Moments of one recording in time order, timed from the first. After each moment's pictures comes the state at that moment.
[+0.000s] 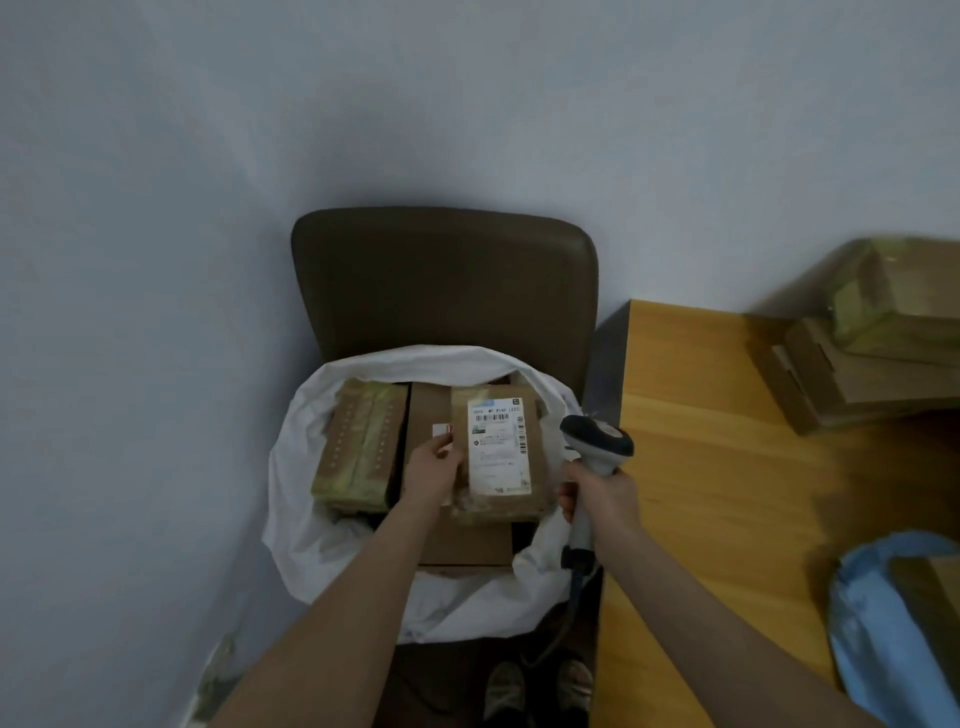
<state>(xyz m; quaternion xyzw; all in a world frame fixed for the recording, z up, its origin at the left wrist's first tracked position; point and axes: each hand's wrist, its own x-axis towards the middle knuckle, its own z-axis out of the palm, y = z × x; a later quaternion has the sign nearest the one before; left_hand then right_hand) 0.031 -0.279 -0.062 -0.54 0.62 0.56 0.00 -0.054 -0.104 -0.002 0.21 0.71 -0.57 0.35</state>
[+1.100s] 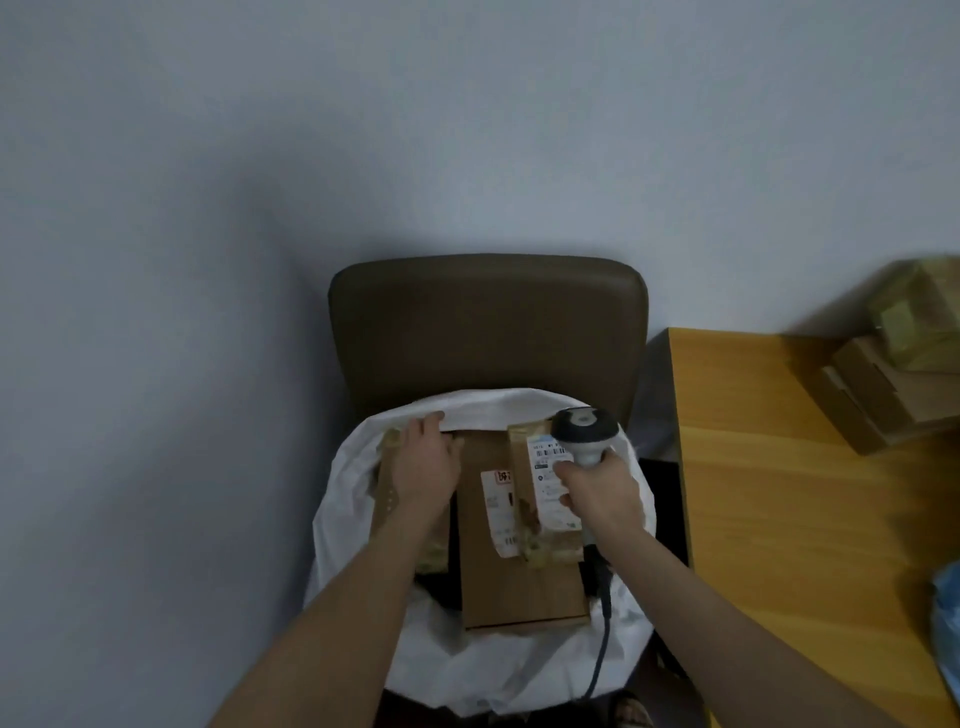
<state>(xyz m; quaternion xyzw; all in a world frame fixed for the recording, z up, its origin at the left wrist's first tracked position) 0.027 -0.391 -0.041 -0.38 0.90 0.19 -0.03 -0.045 -0.205 0.007 0.09 0.84 -0.45 0.28</state>
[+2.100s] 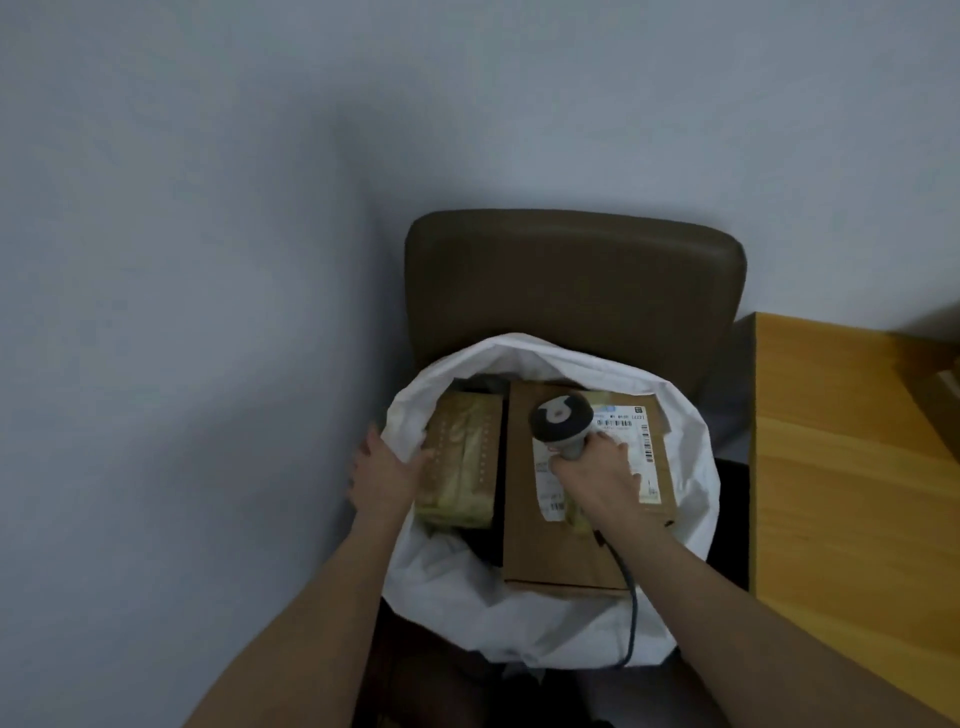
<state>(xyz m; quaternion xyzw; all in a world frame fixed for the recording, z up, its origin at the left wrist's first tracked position) 0.135 -0.436 -0.040 -0.61 0.73 0.32 0.02 -0.013 -0.256 -0.012 -0.10 0.90 -0.27 0.32</state>
